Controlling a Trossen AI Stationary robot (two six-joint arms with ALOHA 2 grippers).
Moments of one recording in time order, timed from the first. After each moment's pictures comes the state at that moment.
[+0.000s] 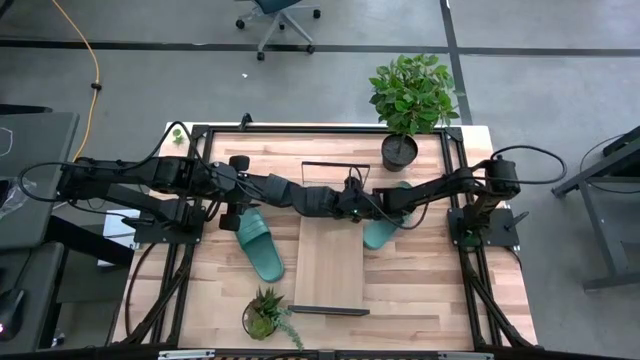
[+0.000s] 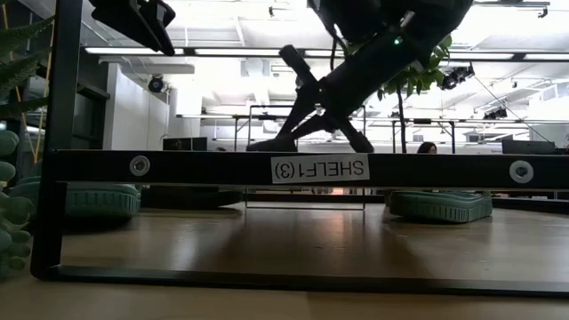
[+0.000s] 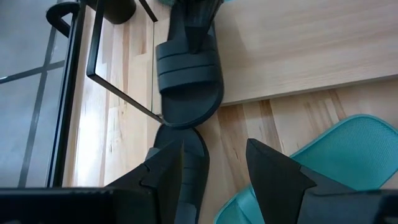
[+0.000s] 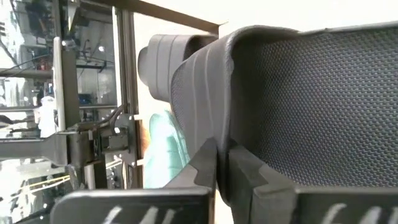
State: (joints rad) left arm 0.07 0.95 0.97 -0.85 -0.17 0.24; right arm 0.04 1.75 0.97 0.17 0.33 1.62
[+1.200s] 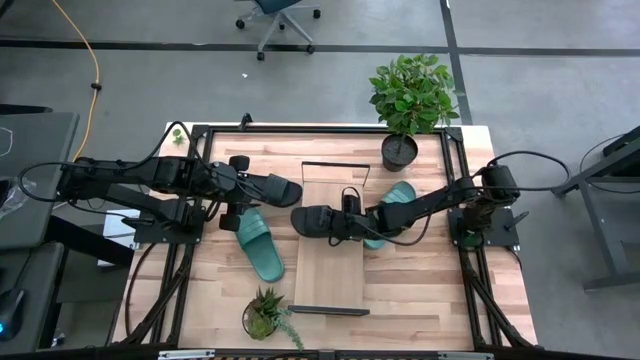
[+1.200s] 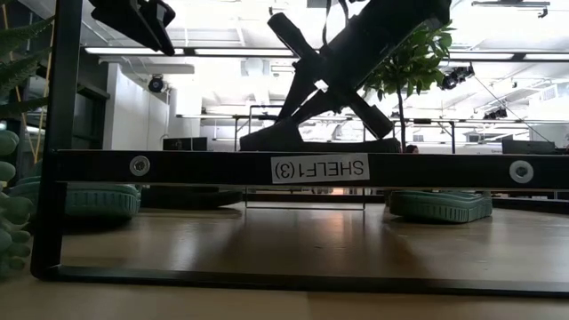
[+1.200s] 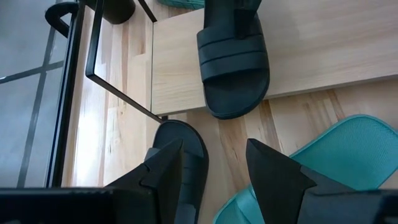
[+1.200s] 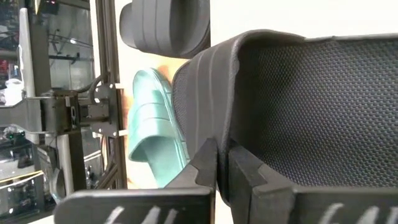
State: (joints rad) left arm 0.07 0.95 0.97 -0.85 -0.17 0.24; right arm 0.20 1.78 1.13 -0.10 0.41 1.75
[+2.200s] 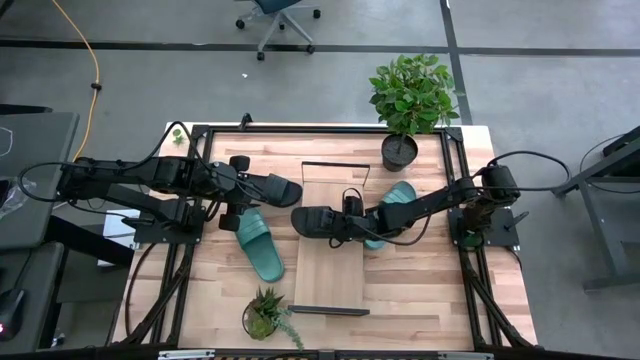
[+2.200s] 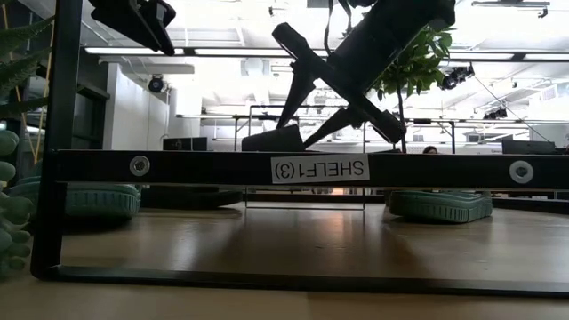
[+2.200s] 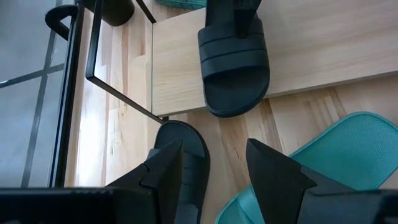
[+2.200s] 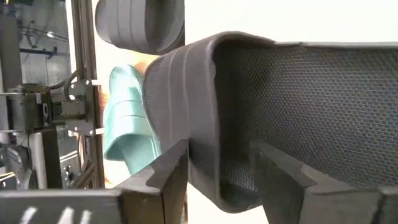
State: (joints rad) left arm 0.07 0.95 0.97 -0.85 -0.17 0.26; right arm 0.20 1.78 1.13 -0.19 0.40 1.76
